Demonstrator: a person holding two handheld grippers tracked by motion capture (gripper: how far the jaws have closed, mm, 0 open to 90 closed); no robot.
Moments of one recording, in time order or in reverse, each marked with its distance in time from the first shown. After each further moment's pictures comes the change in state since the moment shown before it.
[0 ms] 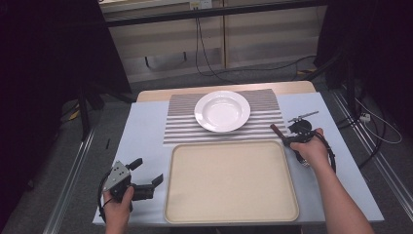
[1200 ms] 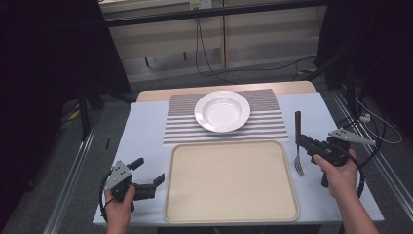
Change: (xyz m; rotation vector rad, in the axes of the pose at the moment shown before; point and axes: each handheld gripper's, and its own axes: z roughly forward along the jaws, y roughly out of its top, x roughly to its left) left arm -0.005 0.002 0.003 -0.006 -0.005 -0.005; right arm -0.001 -0.069 -0.077 -0.604 0.185 0.150
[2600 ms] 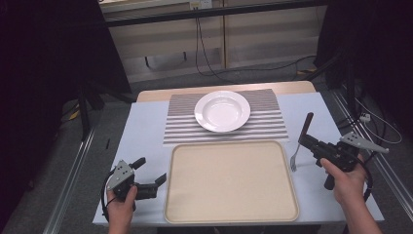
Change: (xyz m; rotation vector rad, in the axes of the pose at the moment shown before) left arm -0.002 0.001 0.003 0.005 -0.005 0.009; right arm -0.002 -0.003 -0.019 -0.113 0.072 0.006
